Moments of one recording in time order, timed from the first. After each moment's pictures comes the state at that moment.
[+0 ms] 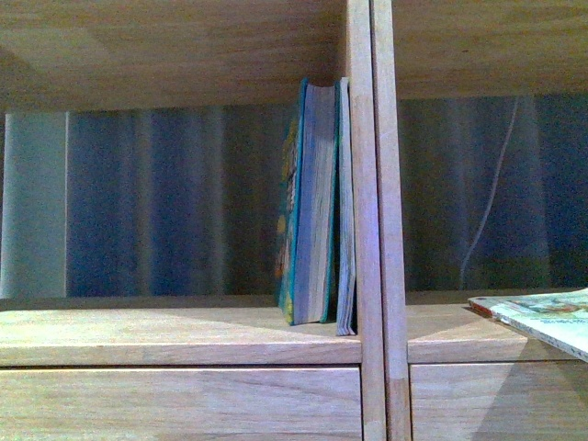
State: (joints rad) left arm 0.00 0.00 0.01 0.00 0.00 0.00; right arm -0.08 0.99 0.58 0.38 -0.34 1.01
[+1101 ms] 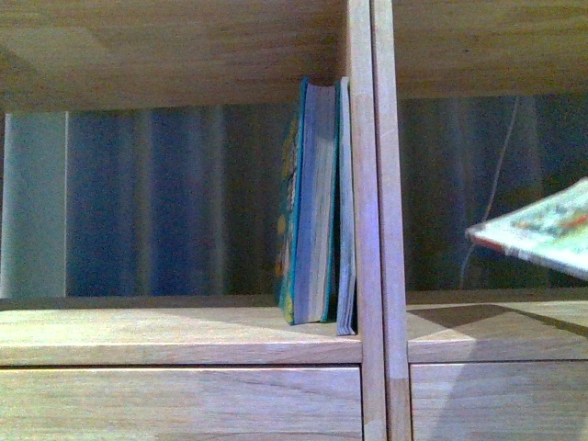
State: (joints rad) left arm 0.04 0.03 0.01 0.05 0.12 -0.03; right arm -0.19 0.90 0.54 0.53 -0.41 1.08
